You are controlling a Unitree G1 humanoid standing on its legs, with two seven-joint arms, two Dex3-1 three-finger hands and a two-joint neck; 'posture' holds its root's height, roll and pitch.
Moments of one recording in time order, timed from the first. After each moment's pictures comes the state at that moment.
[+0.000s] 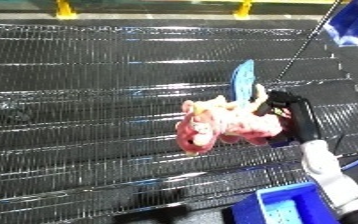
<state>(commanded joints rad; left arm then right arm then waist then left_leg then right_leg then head) 0.18 0.41 -0.13 0.06 -0.50 -0.14 0.20 -0.15 -0.85 -0.29 0.31 0.17 -0.11 -0.35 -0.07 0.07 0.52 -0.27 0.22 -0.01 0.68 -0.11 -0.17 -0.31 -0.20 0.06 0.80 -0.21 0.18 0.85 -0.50</state>
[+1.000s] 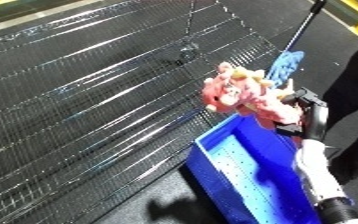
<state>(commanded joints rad) 0.21 0.39 -0.13 0.10 -0.48 -0.12 0.24 0.22 -0.44 -0.75 0.32 0.35 -0.28 -0.60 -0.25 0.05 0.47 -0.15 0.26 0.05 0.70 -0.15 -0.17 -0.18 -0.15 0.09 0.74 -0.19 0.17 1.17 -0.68</state>
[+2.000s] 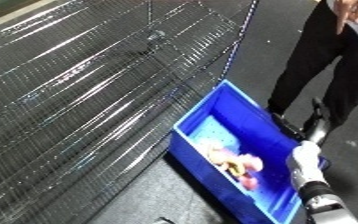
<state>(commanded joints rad) 0.20 0.42 -0.15 0.10 -0.46 -0.15 0.22 0.18 -0.50 -0.84 0.70 0.66 -0.39 -0.59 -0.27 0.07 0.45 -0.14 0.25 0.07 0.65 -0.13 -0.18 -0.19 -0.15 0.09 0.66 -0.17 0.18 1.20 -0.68</state>
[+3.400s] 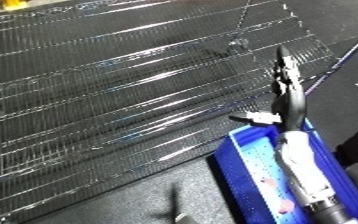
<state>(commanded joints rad) 0.22 0.37 -0.07 0.08 -0.44 -0.10 0.23 0.03 -0.40 -0.35 0.01 0.33 -0.25 -0.39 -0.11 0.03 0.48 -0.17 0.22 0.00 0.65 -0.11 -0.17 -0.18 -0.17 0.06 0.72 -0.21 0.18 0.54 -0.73</state>
